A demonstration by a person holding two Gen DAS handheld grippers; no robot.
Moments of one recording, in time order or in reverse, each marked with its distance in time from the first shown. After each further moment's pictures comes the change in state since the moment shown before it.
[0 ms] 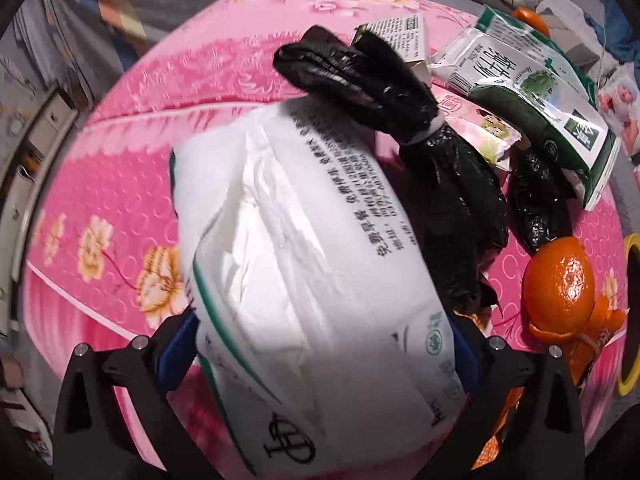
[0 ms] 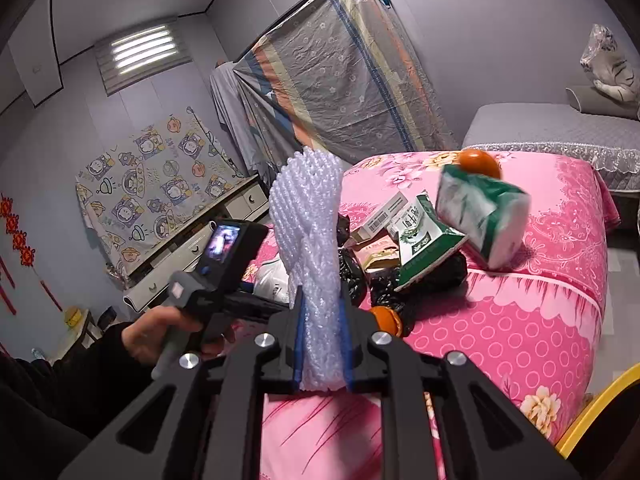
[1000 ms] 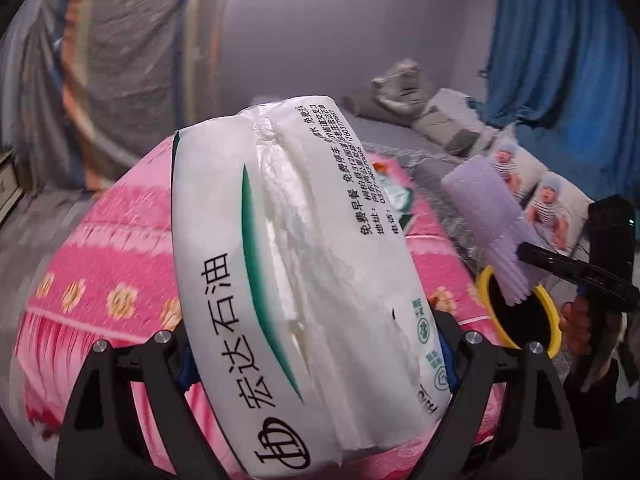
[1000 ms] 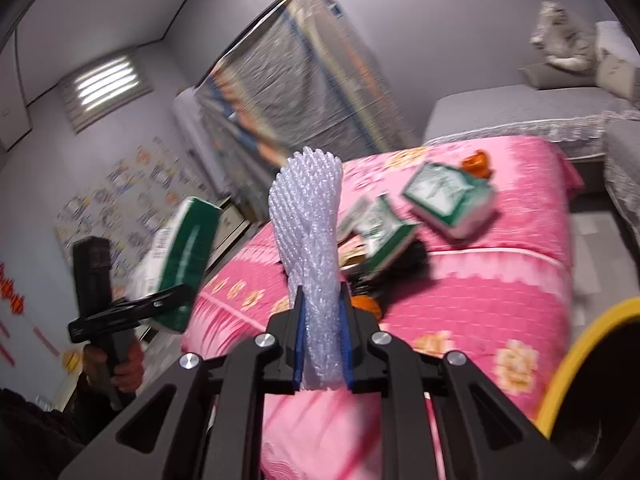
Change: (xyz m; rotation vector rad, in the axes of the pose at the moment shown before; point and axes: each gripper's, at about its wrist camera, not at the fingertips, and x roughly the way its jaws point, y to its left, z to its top) left arm -0.180 0.001 -0.073 0.141 -0.516 -0.338; right arm -0.056 -0.024 -0.010 0.164 -0.082 -0.132
